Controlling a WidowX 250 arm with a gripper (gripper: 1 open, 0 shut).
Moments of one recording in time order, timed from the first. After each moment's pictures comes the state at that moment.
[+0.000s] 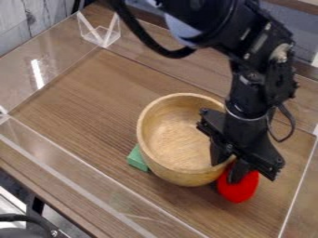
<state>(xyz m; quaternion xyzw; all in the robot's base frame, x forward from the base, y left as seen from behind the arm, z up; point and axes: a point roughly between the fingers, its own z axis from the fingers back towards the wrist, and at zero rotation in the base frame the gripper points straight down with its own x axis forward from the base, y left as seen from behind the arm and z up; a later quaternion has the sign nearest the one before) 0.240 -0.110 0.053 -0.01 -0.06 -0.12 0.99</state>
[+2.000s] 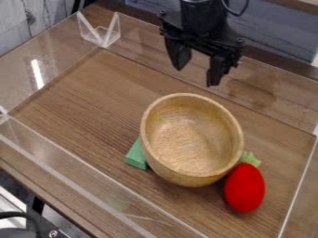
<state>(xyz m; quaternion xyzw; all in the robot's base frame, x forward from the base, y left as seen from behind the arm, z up) 0.294 -0.017 0.132 -0.01 -0.14 -0.03 0.99</state>
